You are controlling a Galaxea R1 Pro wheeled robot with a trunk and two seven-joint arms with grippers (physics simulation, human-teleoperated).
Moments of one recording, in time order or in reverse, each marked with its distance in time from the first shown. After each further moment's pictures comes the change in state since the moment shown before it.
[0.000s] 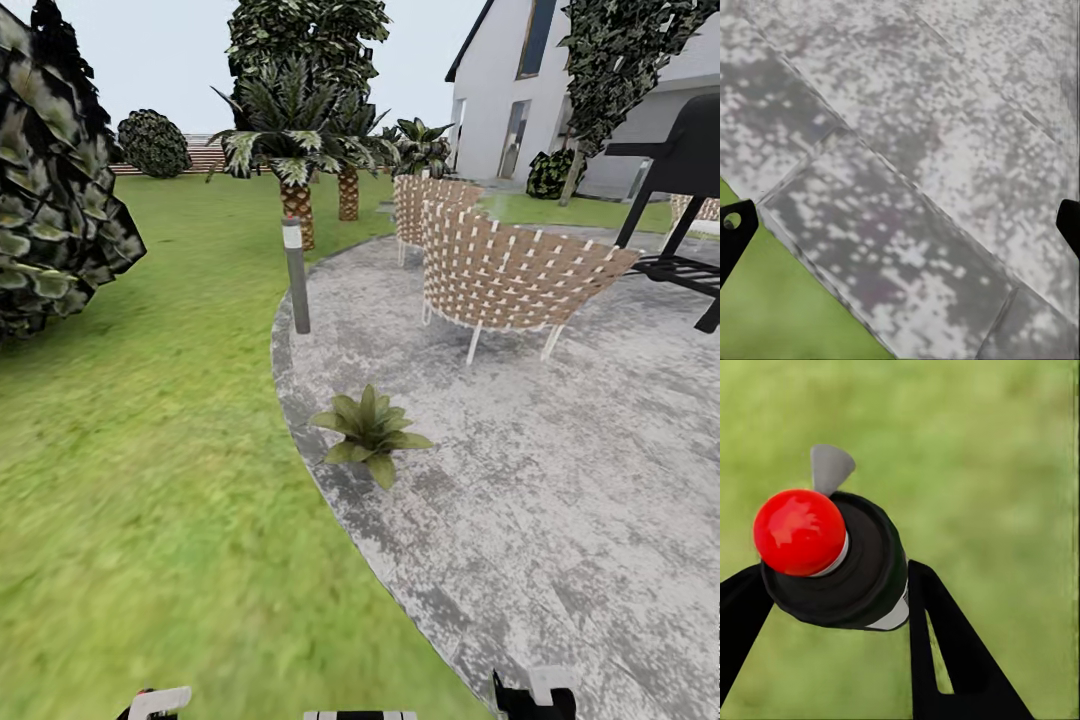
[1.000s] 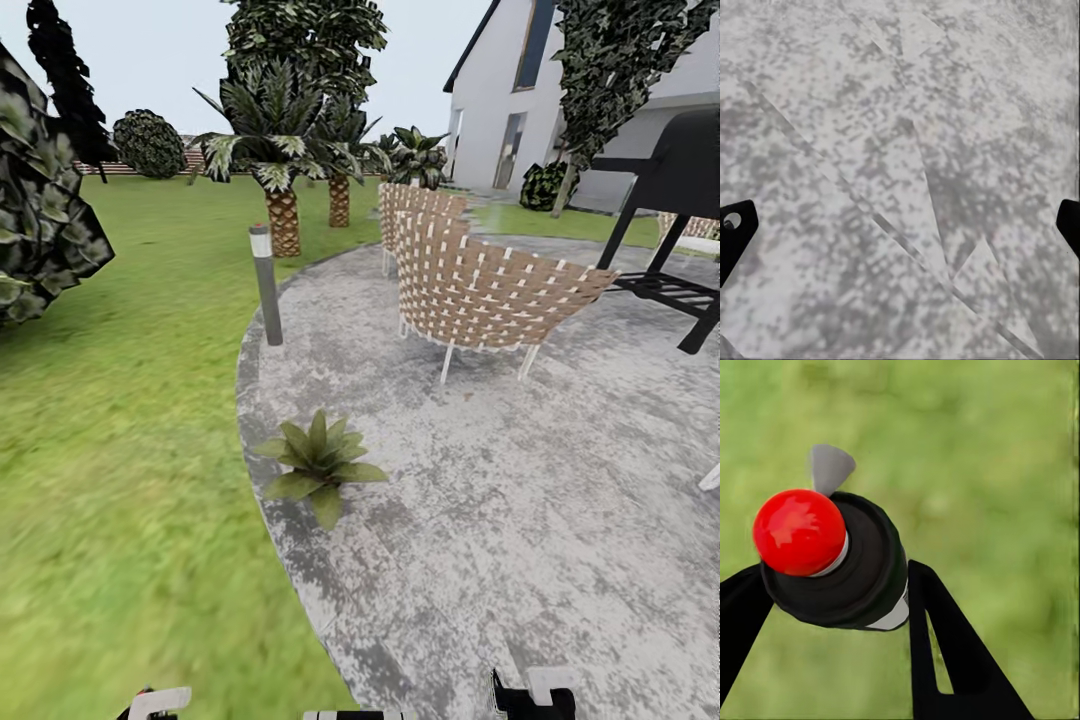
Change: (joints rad) left arm 0.000 0.000 0.000 0.000 0.000 0.001 0.000; right arm 0.000 0.001 0.000 0.000 0.000 0.000 -0.001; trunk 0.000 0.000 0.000
